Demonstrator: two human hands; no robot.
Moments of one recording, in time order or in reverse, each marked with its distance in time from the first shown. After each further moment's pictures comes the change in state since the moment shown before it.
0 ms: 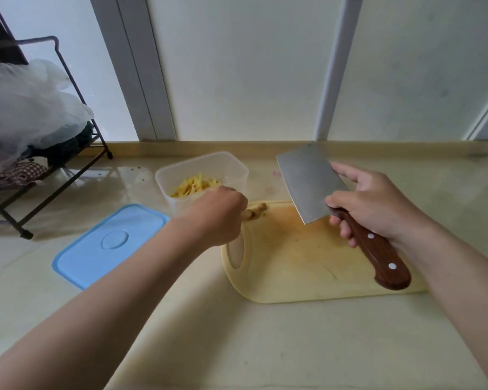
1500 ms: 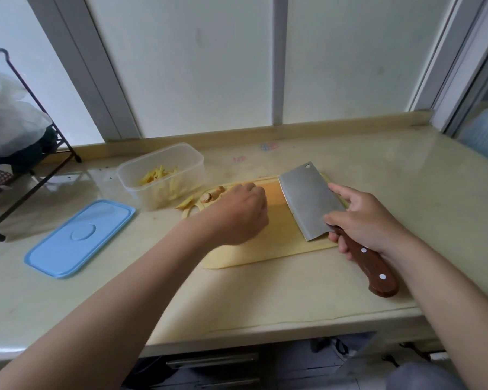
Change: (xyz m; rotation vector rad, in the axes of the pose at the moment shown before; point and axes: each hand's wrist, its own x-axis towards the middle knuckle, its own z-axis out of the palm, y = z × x) left_hand -0.005 0.111 0.005 -0.164 -0.028 0.233; right_hand -0.054 0.089 -0.056 0.064 0.064 0.133
